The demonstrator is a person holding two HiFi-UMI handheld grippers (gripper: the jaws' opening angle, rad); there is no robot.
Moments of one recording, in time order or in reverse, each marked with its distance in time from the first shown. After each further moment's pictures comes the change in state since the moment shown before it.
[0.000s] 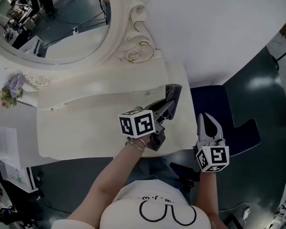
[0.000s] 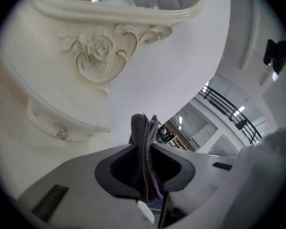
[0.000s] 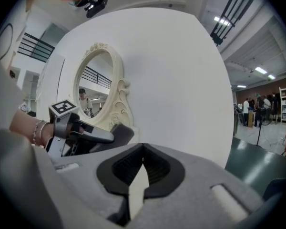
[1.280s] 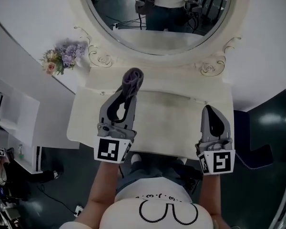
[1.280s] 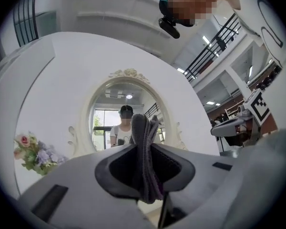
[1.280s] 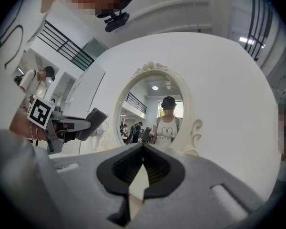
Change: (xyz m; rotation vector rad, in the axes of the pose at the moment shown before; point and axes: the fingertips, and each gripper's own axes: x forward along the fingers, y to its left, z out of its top) left arm -0.431 0.015 0.192 1.000 -0.682 0.526; right arm 0.034 0.314 0.140 -0.243 -0.315 0.272
